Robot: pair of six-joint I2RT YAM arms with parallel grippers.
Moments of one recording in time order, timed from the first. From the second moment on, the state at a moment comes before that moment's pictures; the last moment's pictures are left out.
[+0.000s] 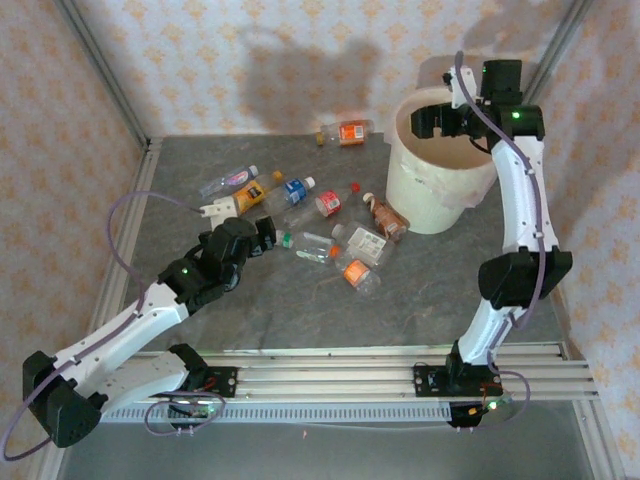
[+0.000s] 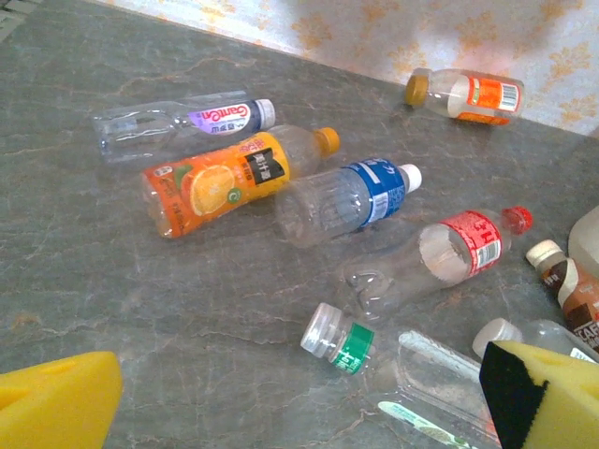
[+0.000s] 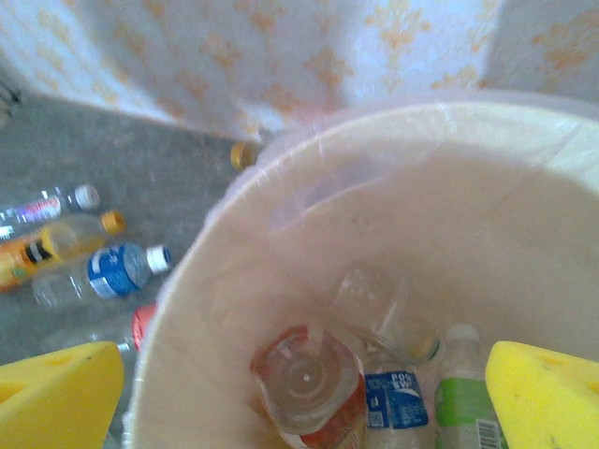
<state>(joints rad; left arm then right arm) -0.63 0.97 0.83 -0.49 -0.60 -0.67 0.01 1.79 2.13 -0.99 -0.38 -0.12</state>
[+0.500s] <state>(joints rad) -0.58 0.95 0.78 -0.49 -0.62 -0.73 0.21 1.35 1.57 -0.64 -0.38 0.18</state>
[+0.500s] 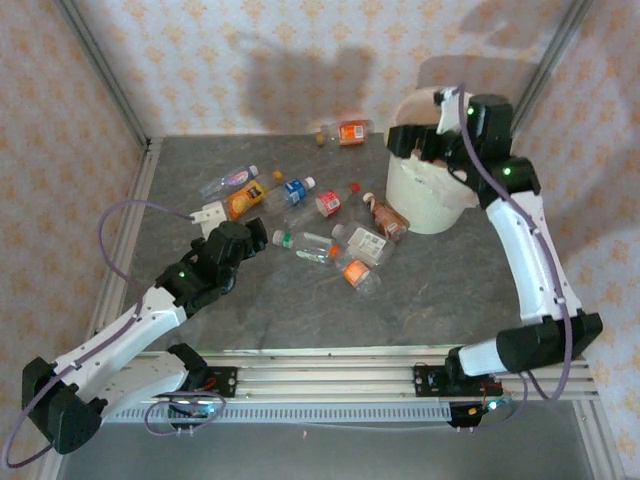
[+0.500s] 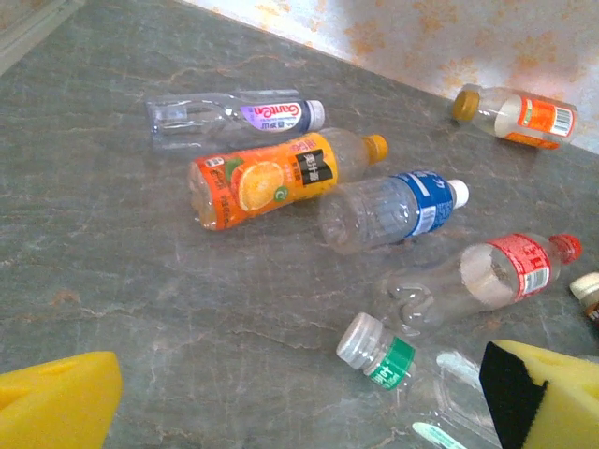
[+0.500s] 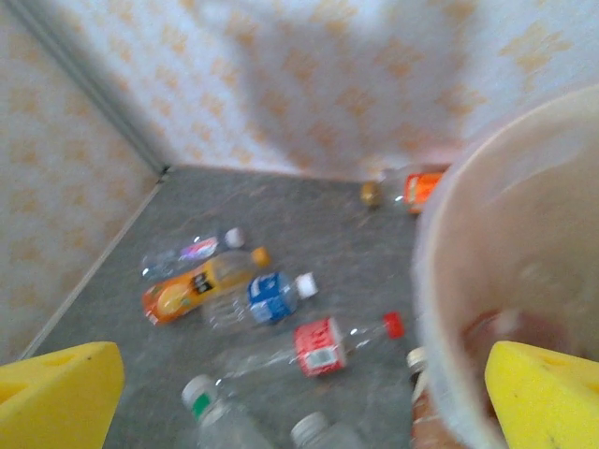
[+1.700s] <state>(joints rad) -0.53 0.95 0.70 -0.46 -0.60 -0.85 0.88 1.44 0.86 -0.46 0.15 0.43</state>
